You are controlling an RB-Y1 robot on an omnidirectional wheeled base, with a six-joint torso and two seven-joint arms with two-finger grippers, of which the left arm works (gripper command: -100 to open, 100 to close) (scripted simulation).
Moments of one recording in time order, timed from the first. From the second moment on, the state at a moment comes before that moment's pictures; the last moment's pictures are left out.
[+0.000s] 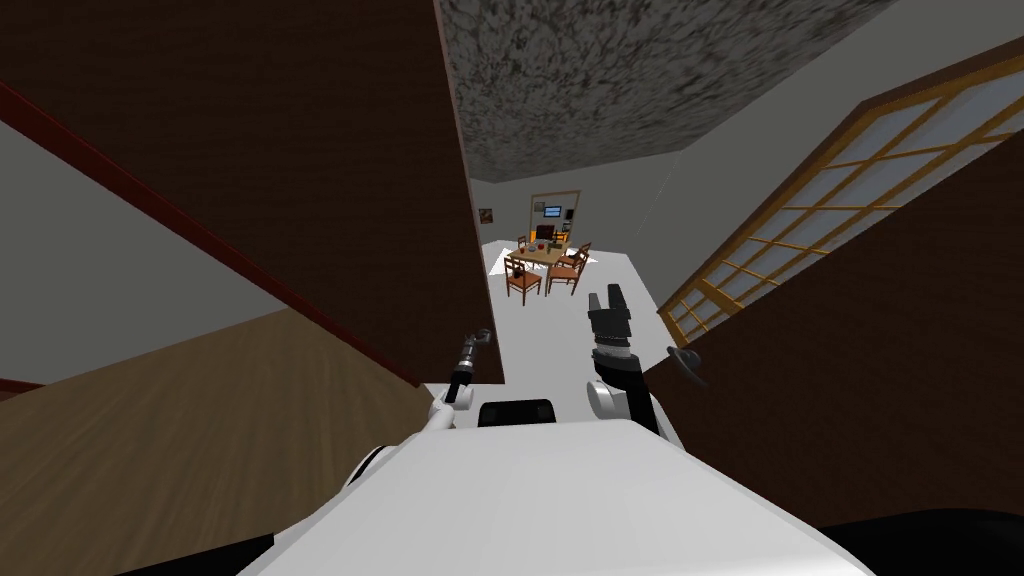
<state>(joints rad) -0.16 0.07 -0.01 -0.60 0.04 -0.80 0.04</state>
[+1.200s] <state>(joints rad) -0.17 0.09 0.09 -0.59 0.09 -0.80 0.00</state>
